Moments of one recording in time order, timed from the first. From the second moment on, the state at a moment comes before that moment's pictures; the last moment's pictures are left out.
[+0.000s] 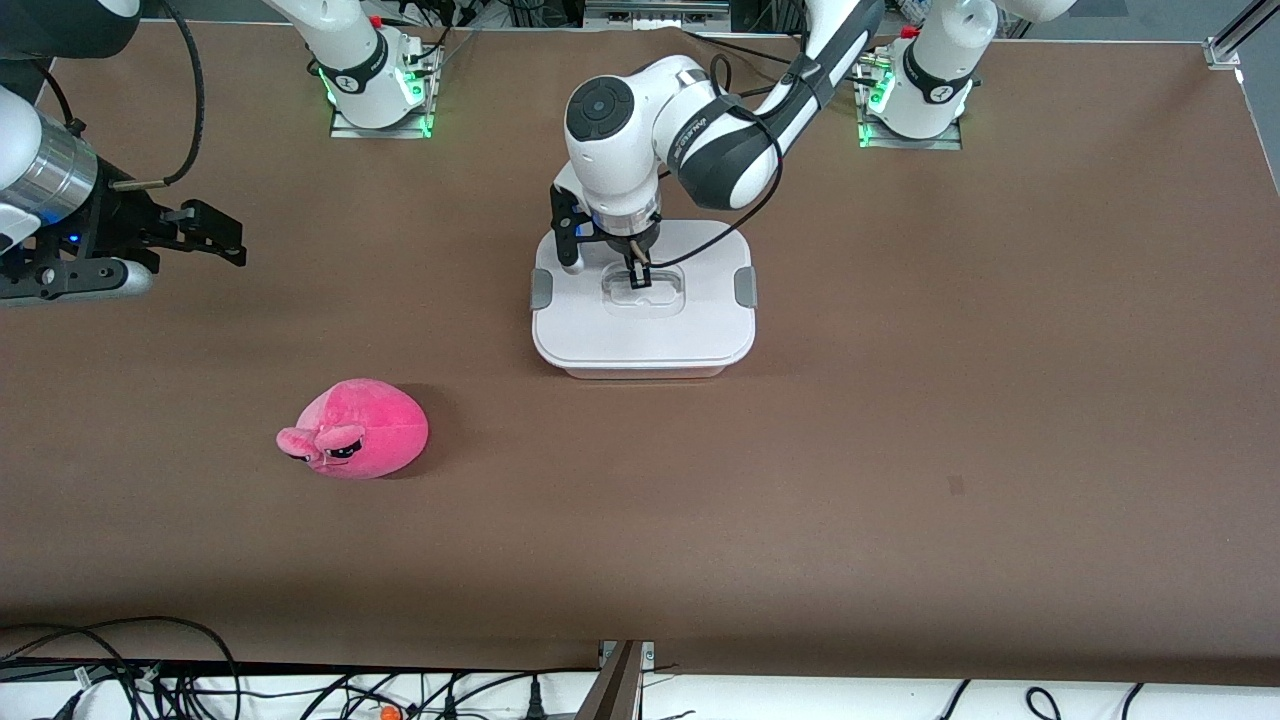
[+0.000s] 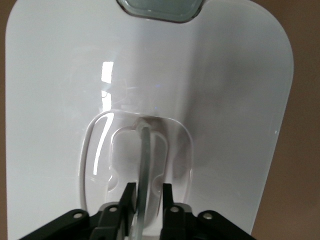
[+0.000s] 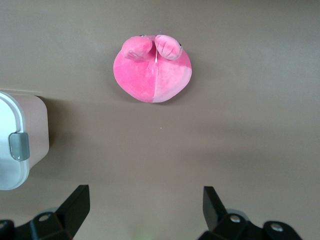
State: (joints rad) left arm -0.78 0.57 -0.11 -1.47 0.12 1.95 0.45; right arm 0.13 0.11 -0.03 -1.50 0.02 1.53 0.01
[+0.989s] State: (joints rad) left arm -0.69 0.53 -0.09 -1.26 0.13 1.57 0.57; right arm 0.13 0.11 -0.02 -1.50 0.02 1.54 0.01
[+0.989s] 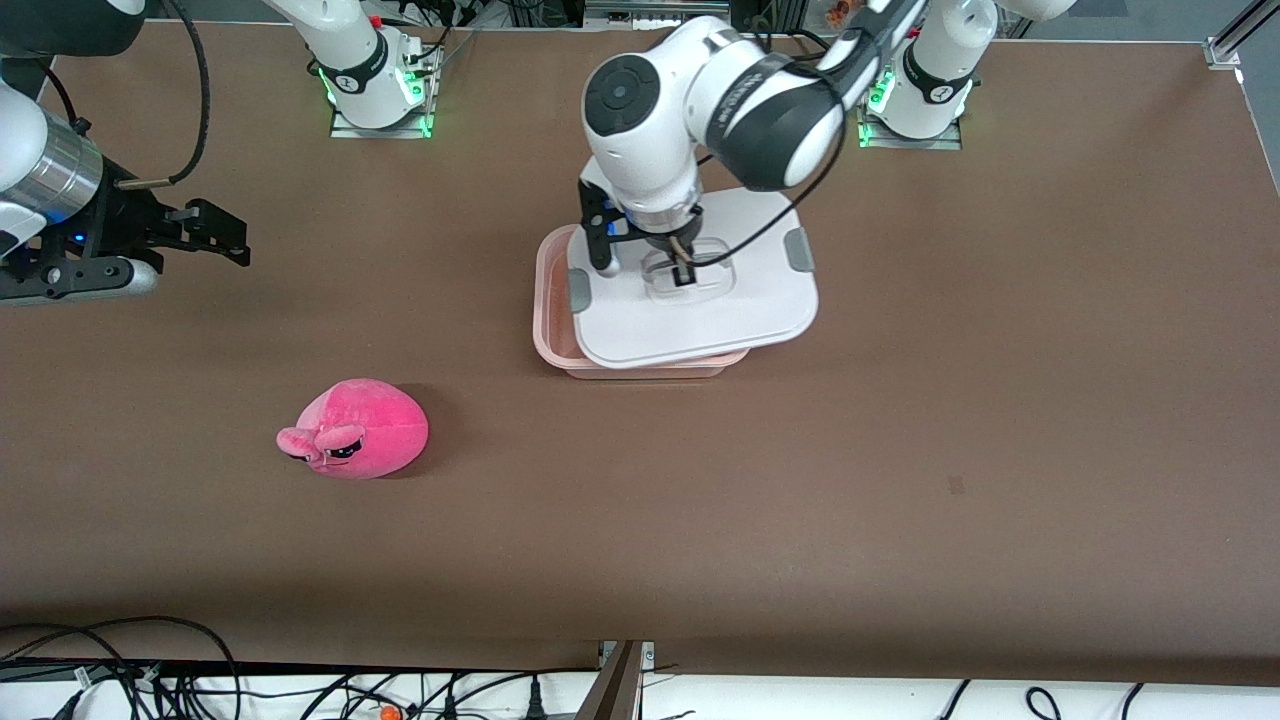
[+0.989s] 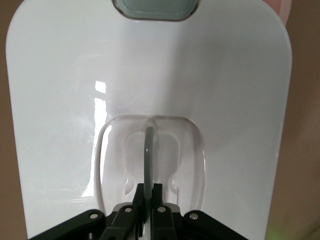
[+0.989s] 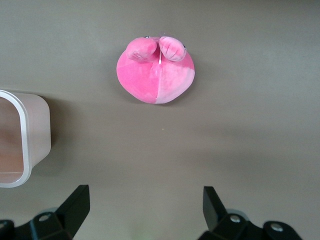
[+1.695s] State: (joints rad) left arm -0.16 0.42 -0.08 -1.23 0.12 1.38 1.17; right arm 0.14 0.11 -0.01 -1.50 0.02 1.54 0.01
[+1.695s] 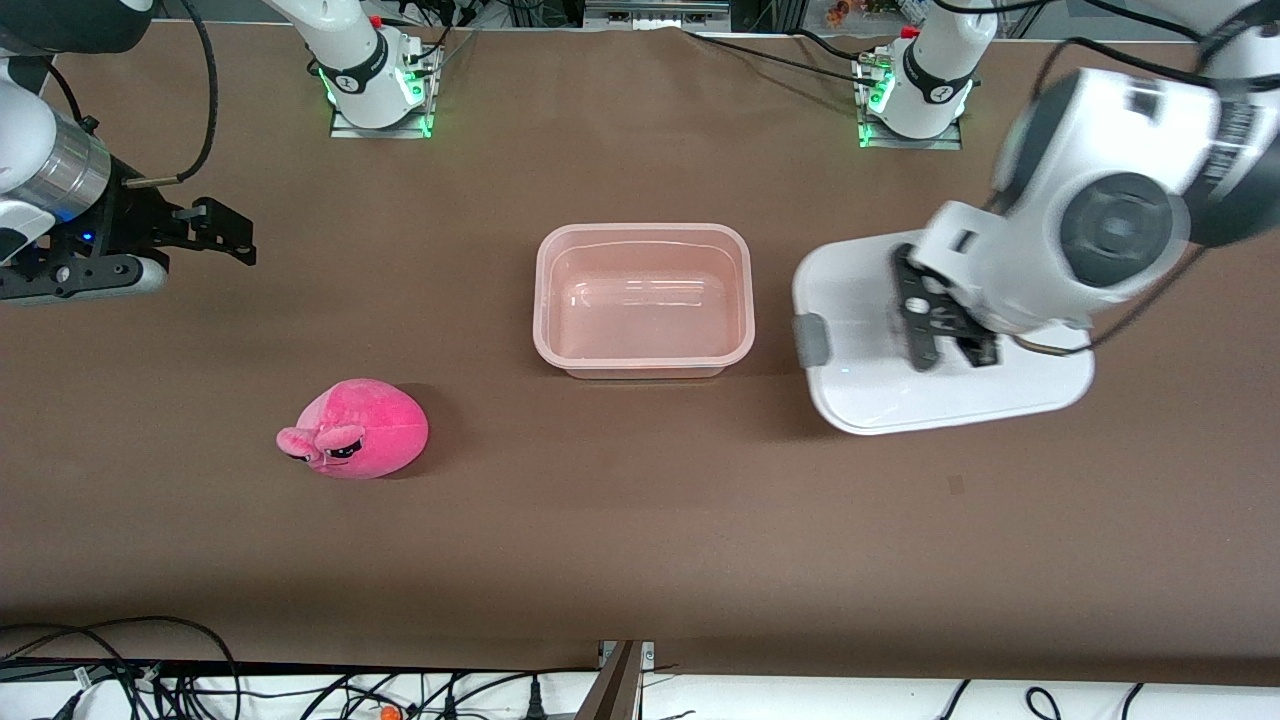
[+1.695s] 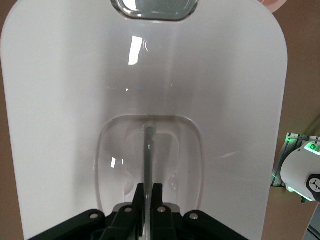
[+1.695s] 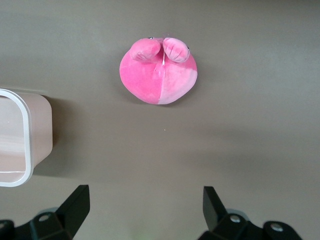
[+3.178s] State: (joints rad) left arm 0.17 0.47 -0.09 -1.24 0.20 1.42 1.46; right arm 0.15 0.43 -0.01 -1.64 0.00 1.98 0.01
